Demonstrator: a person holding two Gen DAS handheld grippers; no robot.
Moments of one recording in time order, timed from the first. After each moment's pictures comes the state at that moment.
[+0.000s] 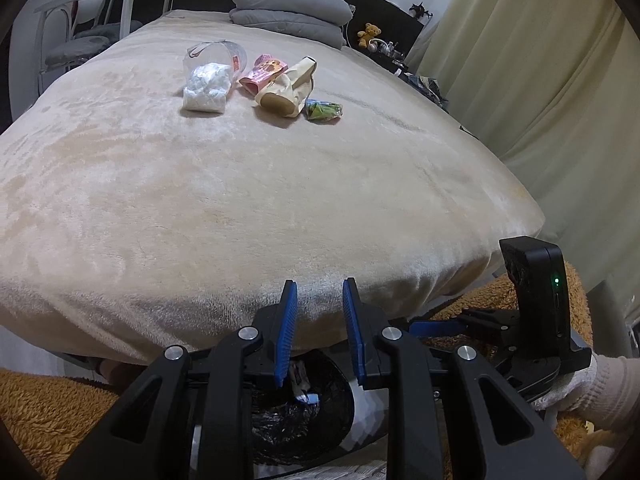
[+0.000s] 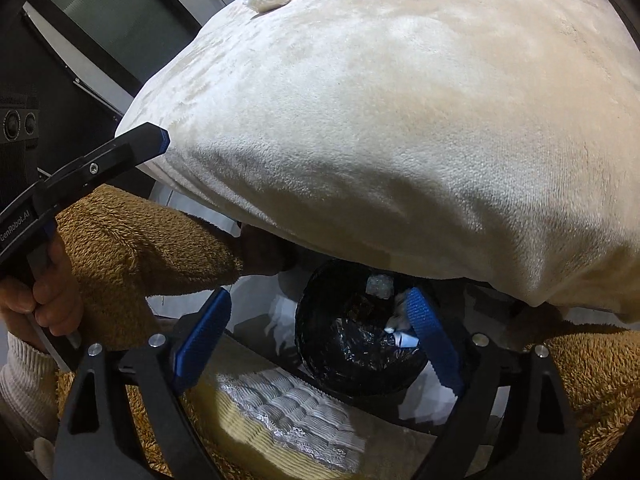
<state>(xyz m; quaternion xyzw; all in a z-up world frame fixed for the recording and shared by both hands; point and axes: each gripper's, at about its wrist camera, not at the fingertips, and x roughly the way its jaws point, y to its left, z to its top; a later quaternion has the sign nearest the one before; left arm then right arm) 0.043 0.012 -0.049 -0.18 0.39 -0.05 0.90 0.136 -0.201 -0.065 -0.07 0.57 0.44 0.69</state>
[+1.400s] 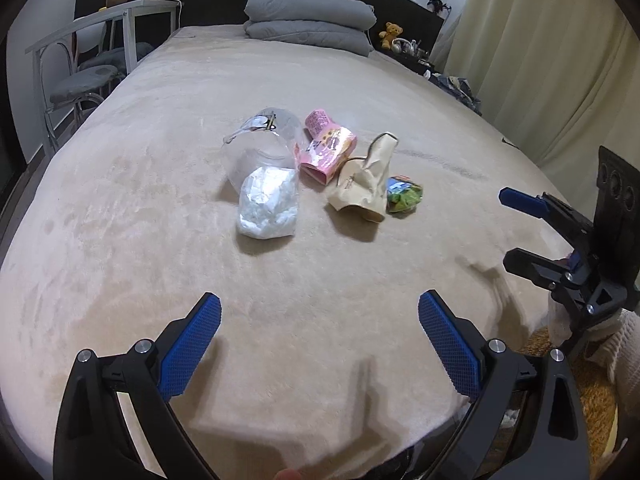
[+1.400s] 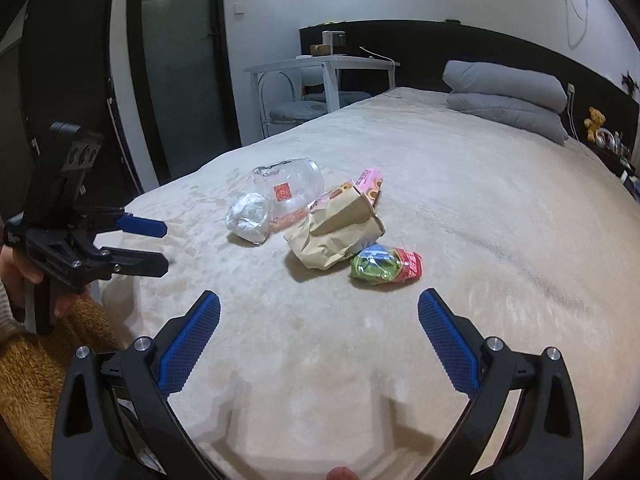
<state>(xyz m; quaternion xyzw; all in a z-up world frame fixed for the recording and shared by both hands) 0.163 0.098 -0.012 -0.13 0.41 0.00 0.90 0.272 -0.147 0.045 -0.15 0.30 0.51 0.79</state>
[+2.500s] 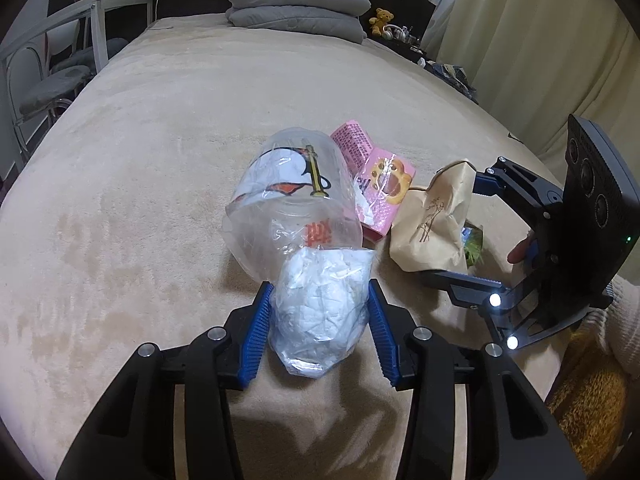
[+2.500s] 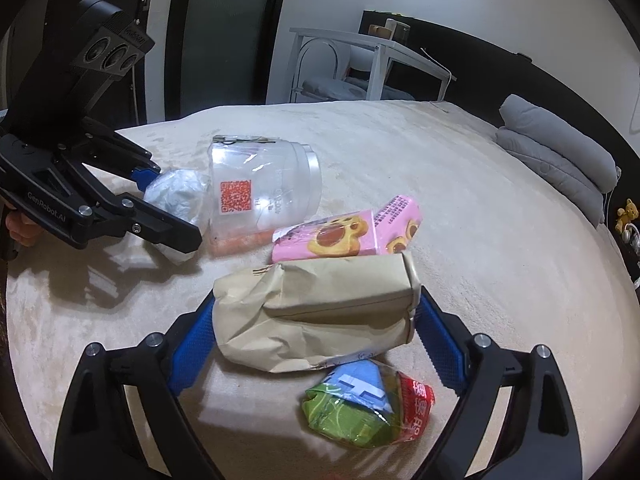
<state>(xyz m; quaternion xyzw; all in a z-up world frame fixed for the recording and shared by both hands) 0.257 0.146 -0.037 -0.12 0.42 -0.04 0.90 0.350 -0.034 -0.012 -0.27 0.25 0.53 0.77</state>
